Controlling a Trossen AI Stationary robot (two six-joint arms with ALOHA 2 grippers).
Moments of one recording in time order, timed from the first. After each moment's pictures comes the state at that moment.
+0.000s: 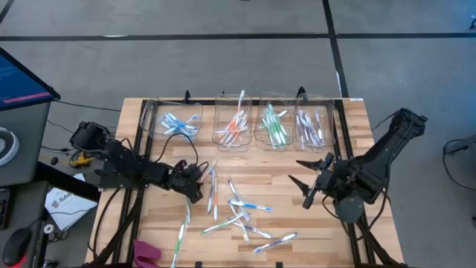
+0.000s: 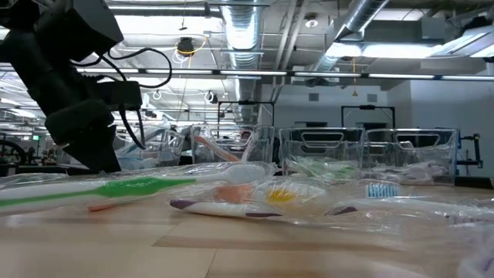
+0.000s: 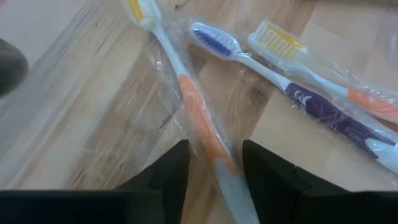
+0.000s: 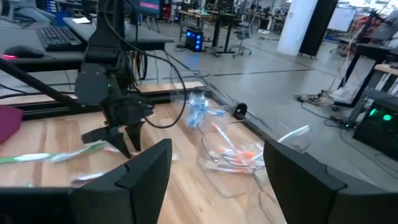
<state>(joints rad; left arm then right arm) -0.37 1.47 0.46 -0.15 -0.41 -0.79 0.85 1.14 0.92 -0.44 1.33 0.53</state>
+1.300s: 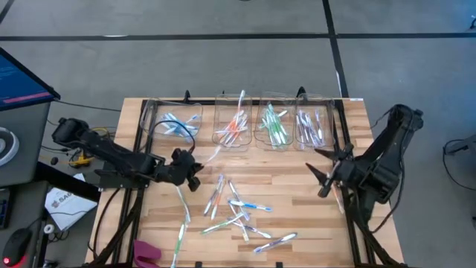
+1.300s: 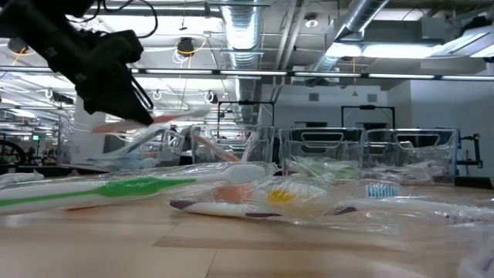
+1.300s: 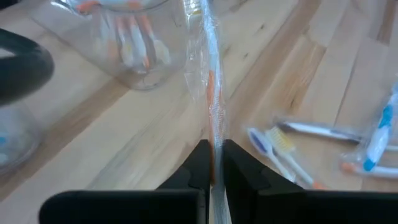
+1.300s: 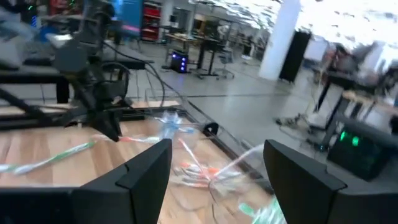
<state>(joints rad) -0.32 1.12 0.46 -0.16 -0.63 -0.71 0.99 1.07 0.98 -1.11 1.54 1.03</state>
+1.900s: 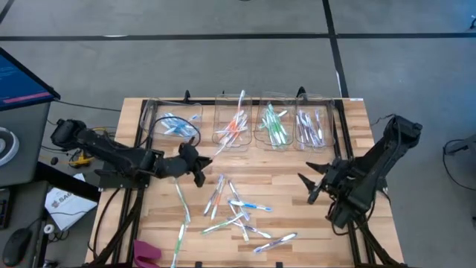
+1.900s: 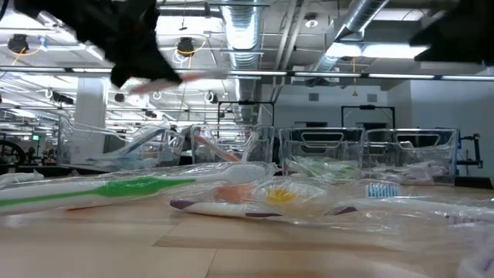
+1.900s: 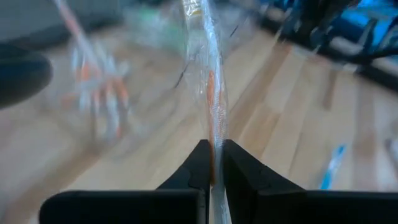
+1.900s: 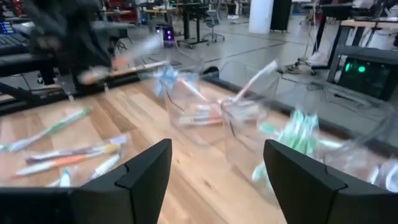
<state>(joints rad) -0.26 1.10 0.57 -0.05 -0.63 -0.61 0.97 1.34 0.74 -1.24 1.41 1.89</state>
